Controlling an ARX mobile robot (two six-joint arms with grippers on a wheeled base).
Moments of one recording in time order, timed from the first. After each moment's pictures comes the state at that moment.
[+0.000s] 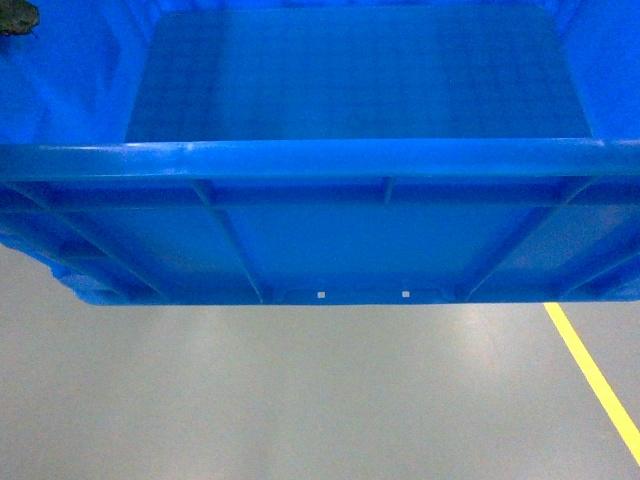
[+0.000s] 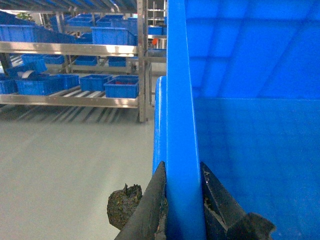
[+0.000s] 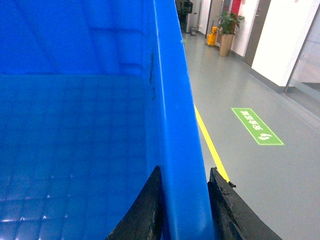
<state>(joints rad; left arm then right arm) -0.25 1.30 0.55 0.86 -0.24 0.00 0.23 1.31 0.61 0.72 0.36 -0.03</state>
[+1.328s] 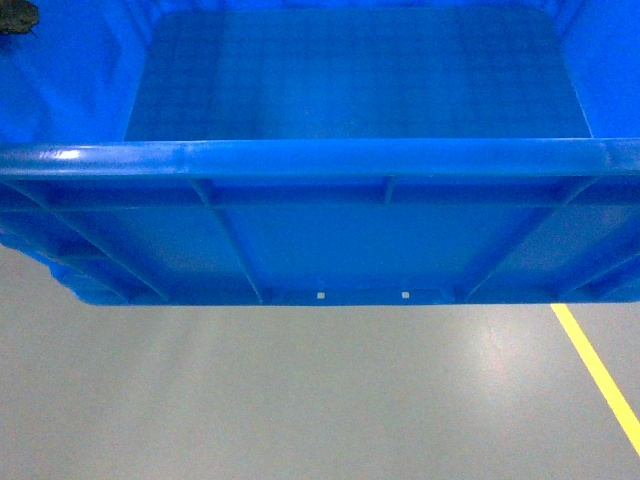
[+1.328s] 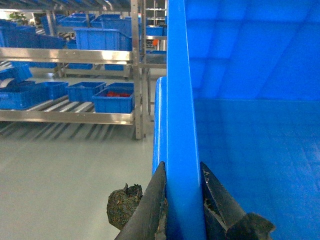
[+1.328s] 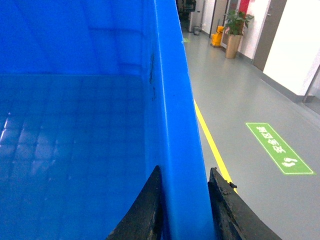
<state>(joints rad) -0.25 1.30 0.55 0.86 -0.24 0.00 0.24 1.31 0.61 0.72 0.36 -0.04</state>
